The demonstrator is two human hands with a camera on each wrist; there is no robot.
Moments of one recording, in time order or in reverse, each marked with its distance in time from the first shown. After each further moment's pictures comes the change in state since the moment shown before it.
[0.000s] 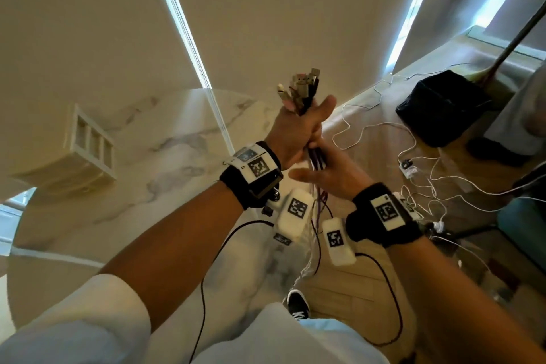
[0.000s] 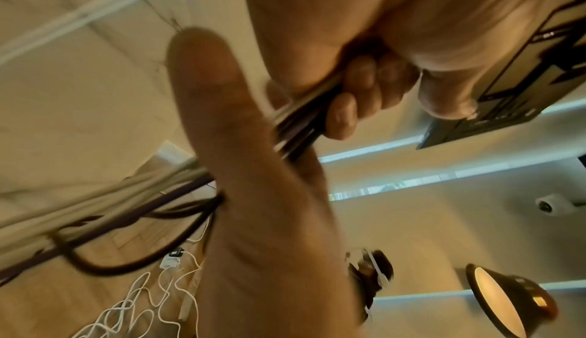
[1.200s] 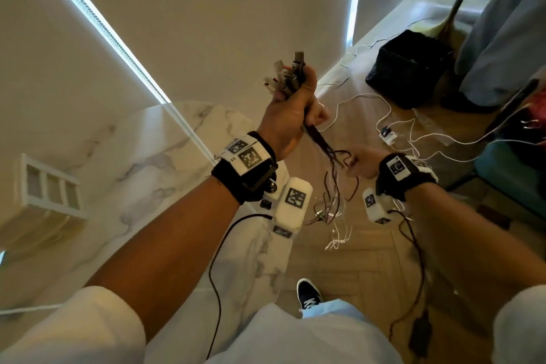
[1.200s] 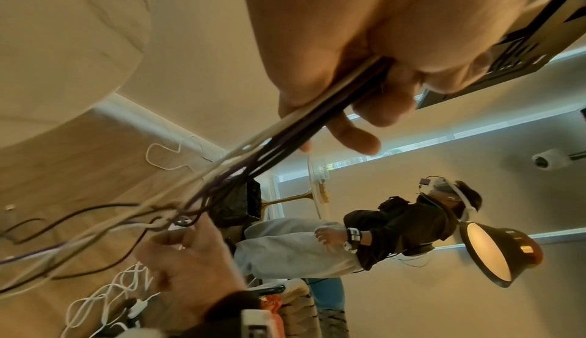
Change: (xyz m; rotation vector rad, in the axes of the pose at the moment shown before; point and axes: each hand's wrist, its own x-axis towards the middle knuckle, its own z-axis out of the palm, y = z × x) left_hand 0.028 -0.015 0.072 0.052 -0.137 -0.057; right_hand 0.001 0.174 -0.108 -0.414 -0.003 0.586
